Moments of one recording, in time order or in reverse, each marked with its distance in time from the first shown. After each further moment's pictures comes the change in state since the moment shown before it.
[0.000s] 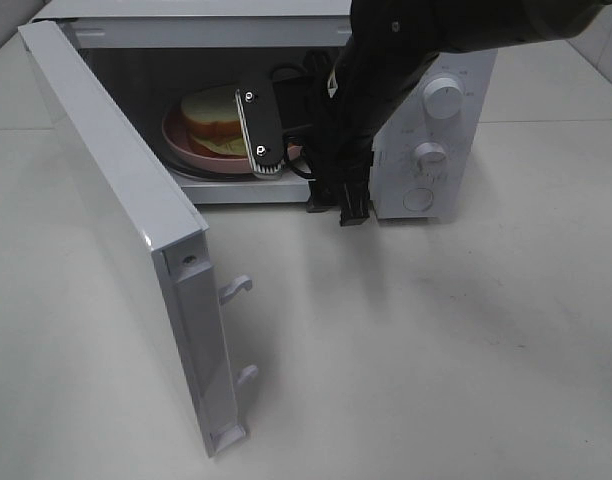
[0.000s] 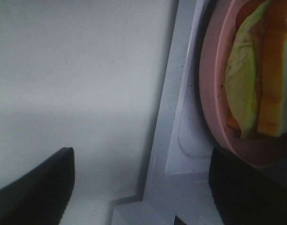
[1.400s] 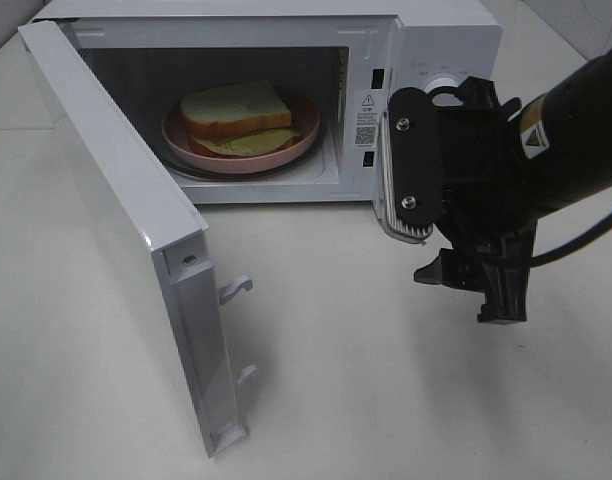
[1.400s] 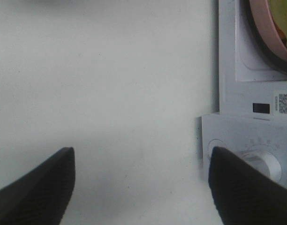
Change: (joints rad) left arm 0.000 0.000 0.000 0.000 0.000 0.000; right arm 0.000 -0.559 0.573 0.000 -0.041 0.230
